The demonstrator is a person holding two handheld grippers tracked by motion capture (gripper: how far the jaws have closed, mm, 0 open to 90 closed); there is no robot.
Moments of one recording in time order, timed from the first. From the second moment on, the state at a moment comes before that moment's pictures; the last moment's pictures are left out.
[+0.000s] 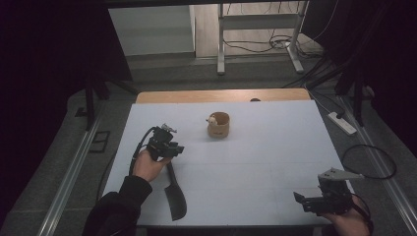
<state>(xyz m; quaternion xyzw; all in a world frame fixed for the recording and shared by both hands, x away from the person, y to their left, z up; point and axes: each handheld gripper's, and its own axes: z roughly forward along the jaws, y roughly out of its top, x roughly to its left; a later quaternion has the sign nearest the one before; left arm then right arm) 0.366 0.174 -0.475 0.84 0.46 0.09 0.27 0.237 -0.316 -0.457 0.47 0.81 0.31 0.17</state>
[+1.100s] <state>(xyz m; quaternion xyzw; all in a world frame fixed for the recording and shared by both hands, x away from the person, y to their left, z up) 0.382 0.186 -0.515 0.85 0.47 0.04 0.22 0.237 -0.316 -0.457 0.47 0.81 0.31 0.17</state>
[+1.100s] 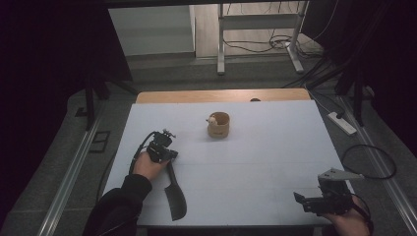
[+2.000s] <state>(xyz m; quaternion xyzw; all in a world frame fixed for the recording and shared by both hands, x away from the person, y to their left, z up) 0.358 0.224 -0.514 0.85 0.50 0.04 0.20 0.237 -0.316 -0.457 0.47 0.81 0.31 0.17</state>
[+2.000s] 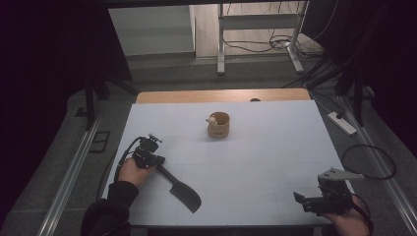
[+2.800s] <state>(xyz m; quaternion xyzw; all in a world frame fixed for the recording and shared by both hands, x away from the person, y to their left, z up) 0.324 0.241 -0.513 0.85 0.50 0.03 0.16 0.237 -0.316 -0.457 0.47 0.81 0.32 0.17</state>
